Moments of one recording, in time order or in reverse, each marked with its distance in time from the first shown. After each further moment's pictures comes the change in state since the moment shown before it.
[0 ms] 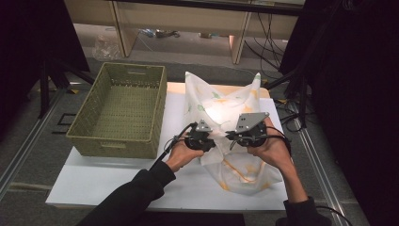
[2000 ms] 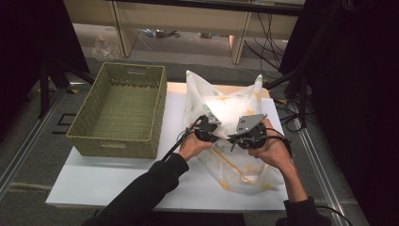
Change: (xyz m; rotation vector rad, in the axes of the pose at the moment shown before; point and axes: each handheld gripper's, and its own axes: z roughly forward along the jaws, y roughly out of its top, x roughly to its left) left arm 0.018 0.023 0.038 0.025 0.135 0.024; right arm 0.000 -0.012 0.009 0.060 0.031 0.033
